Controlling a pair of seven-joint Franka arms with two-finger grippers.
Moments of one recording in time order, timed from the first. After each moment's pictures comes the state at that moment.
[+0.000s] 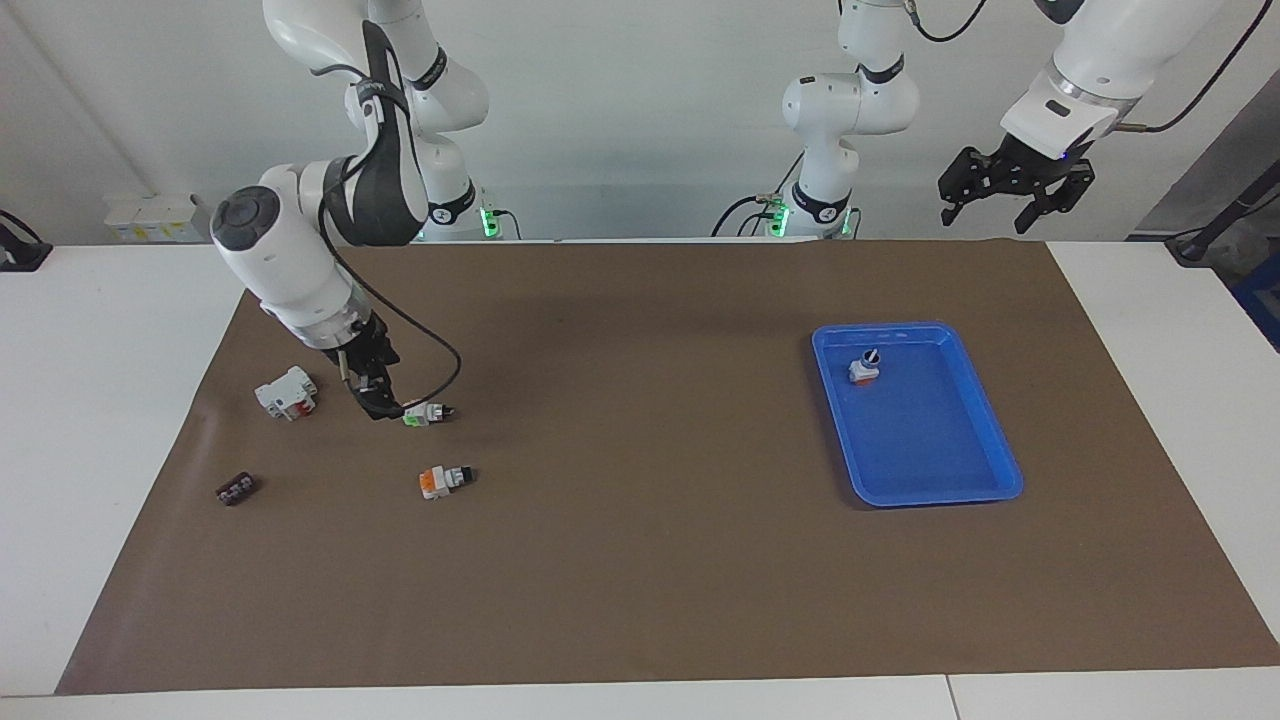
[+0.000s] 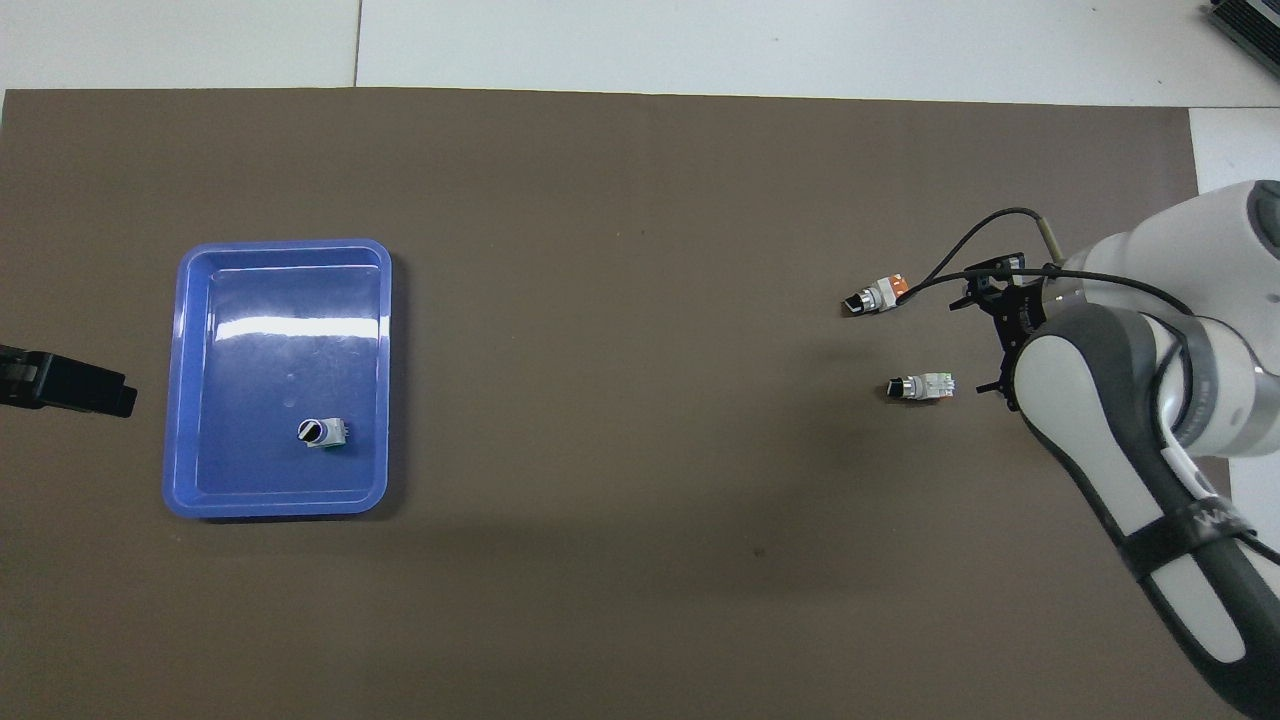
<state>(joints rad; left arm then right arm) -0.09 -0.10 0.03 -1.60 -0.02 1.42 0.14 0.13 0.16 -0.11 -1.96 0.15 2.03 1.34</state>
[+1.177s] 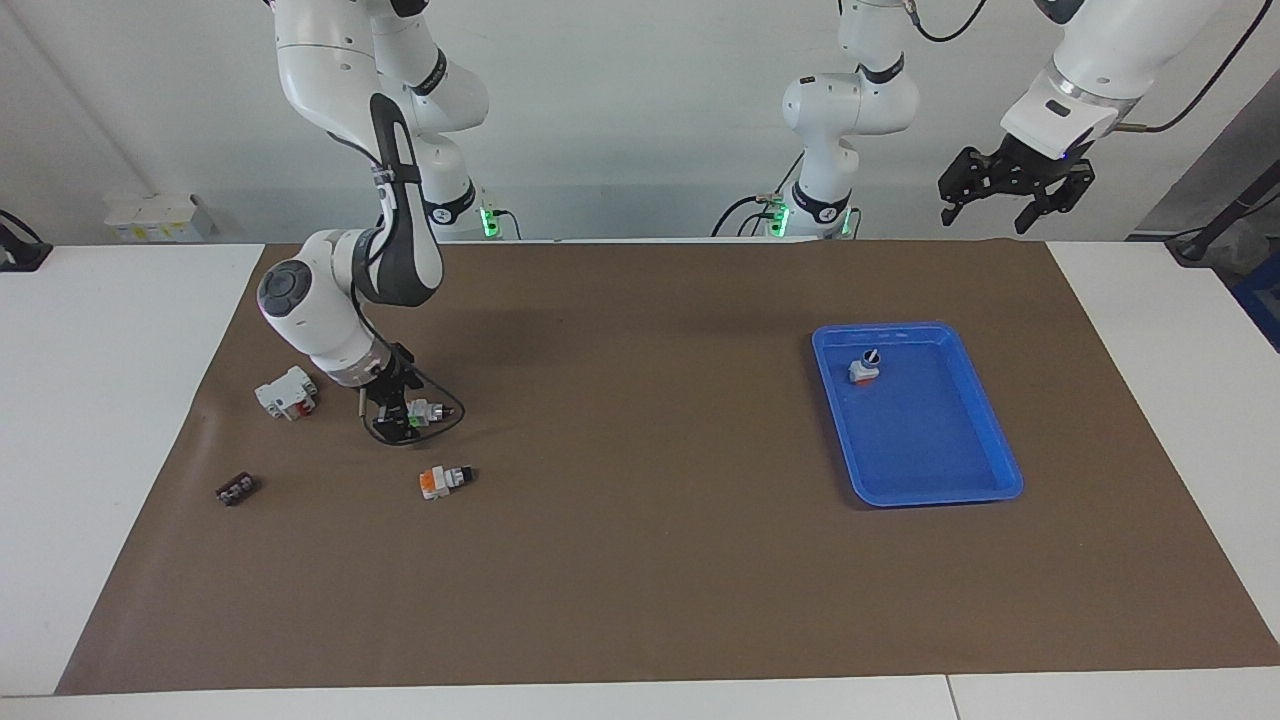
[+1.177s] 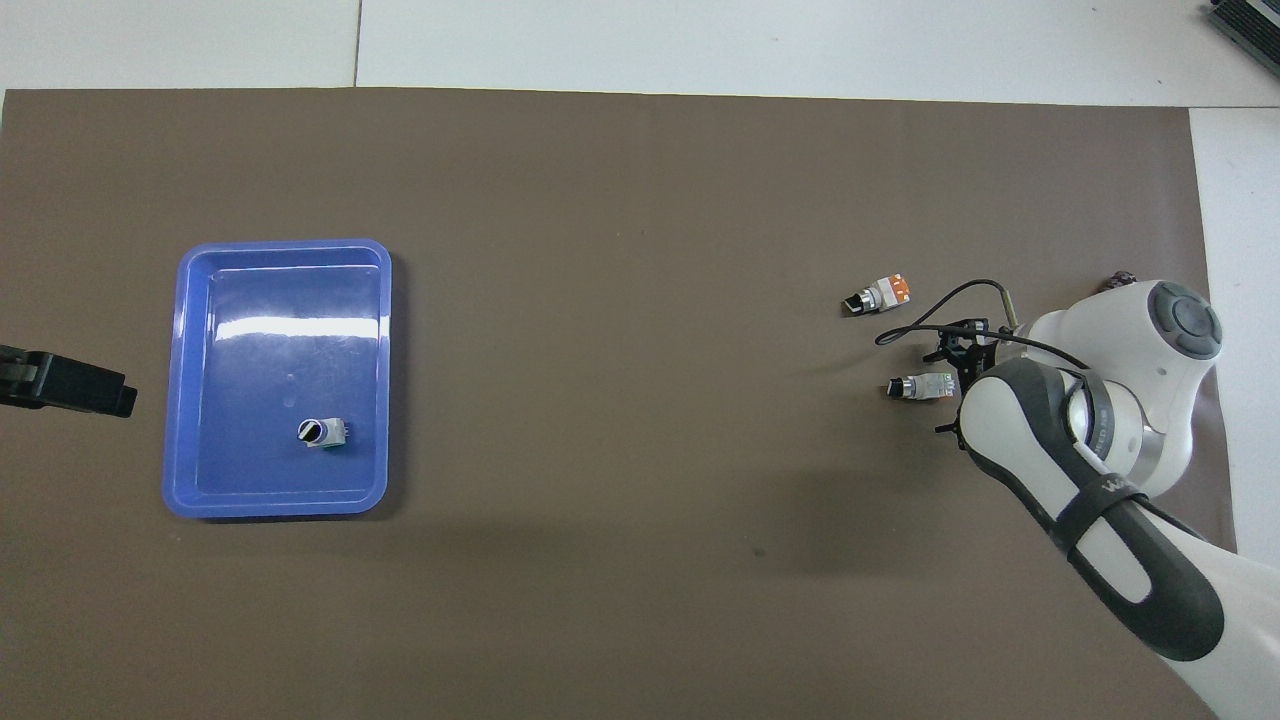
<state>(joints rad) -0.09 -0.10 0.03 -1.60 -0.02 1.42 0.14 0.10 0.22 -0.12 -2.19 0.25 2.32 1.31</state>
